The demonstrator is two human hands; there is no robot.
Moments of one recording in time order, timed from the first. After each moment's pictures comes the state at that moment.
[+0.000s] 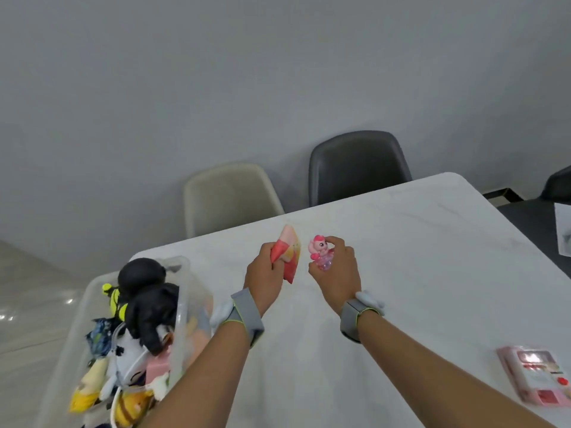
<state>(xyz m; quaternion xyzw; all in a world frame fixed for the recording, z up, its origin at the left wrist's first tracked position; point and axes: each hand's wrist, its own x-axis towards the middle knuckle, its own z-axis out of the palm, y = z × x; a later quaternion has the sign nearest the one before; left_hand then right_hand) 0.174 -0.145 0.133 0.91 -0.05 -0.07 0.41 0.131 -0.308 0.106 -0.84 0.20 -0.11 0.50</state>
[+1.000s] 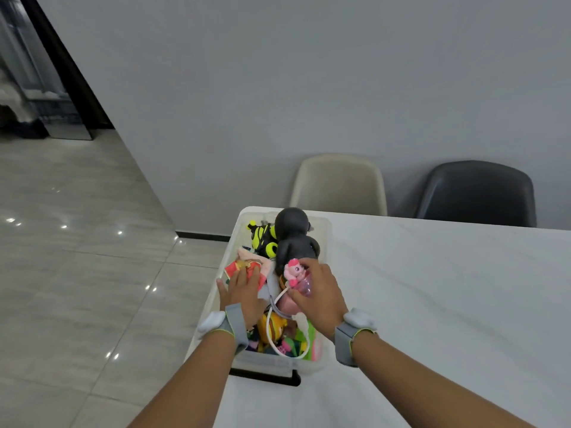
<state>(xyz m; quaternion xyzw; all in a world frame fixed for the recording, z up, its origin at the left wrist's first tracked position) 0.088 0.256 0.078 0.99 0.08 -0.10 0.05 0.073 0.056 0.126 -0.90 -0.07 0.01 0.43</state>
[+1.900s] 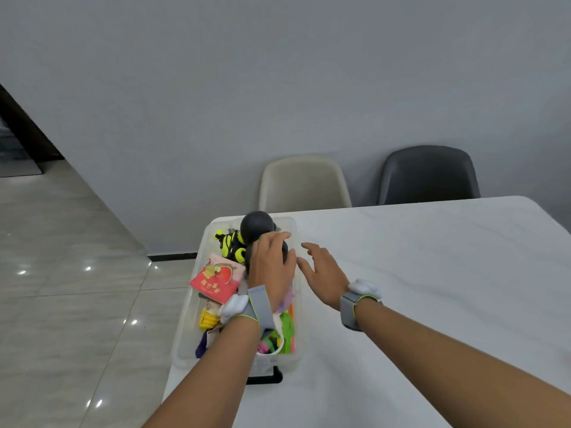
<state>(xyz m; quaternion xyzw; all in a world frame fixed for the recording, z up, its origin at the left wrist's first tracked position) 0.101 0.123 0.161 0.93 -0.06 0.16 0.33 0.091 -0.018 0.133 -0.91 -0.01 0.03 0.42</state>
